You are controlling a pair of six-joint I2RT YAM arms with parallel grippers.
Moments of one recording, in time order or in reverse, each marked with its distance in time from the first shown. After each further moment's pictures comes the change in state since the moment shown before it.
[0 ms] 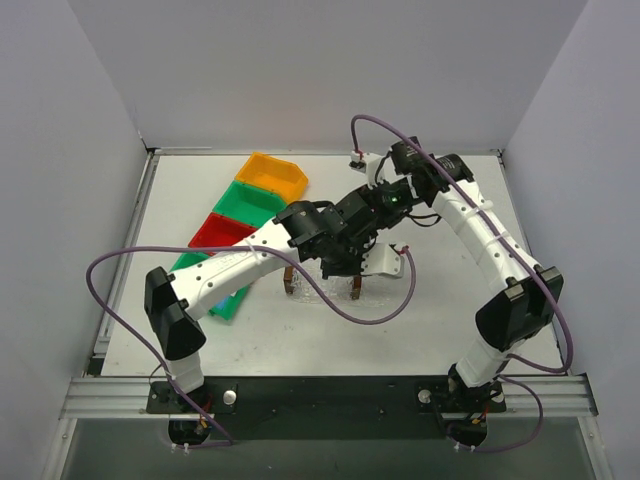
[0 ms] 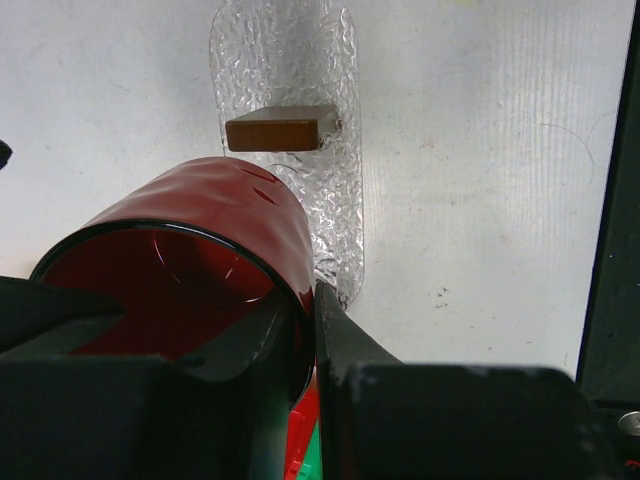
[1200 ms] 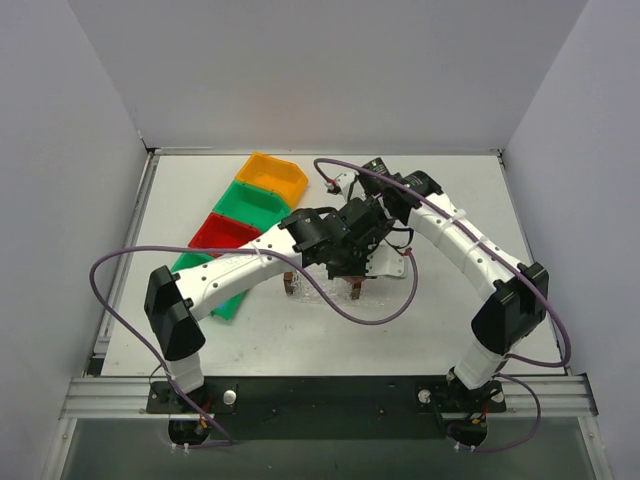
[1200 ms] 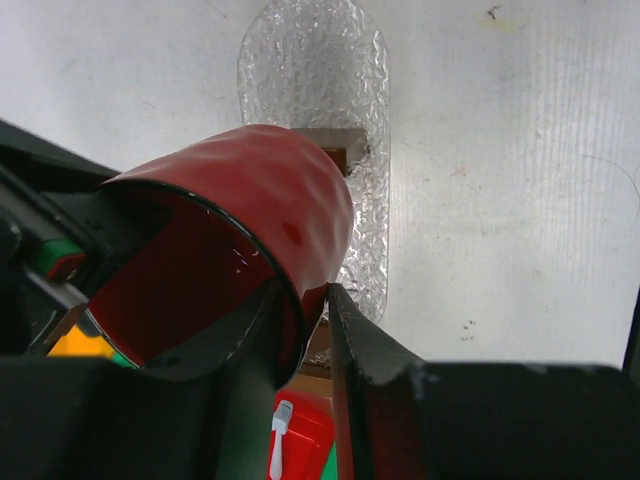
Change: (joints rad) left arm -0.009 0.007 -0.069 0.119 -0.032 0.002; right arm 0.166 0.016 -0.089 0.061 0.406 -0.055
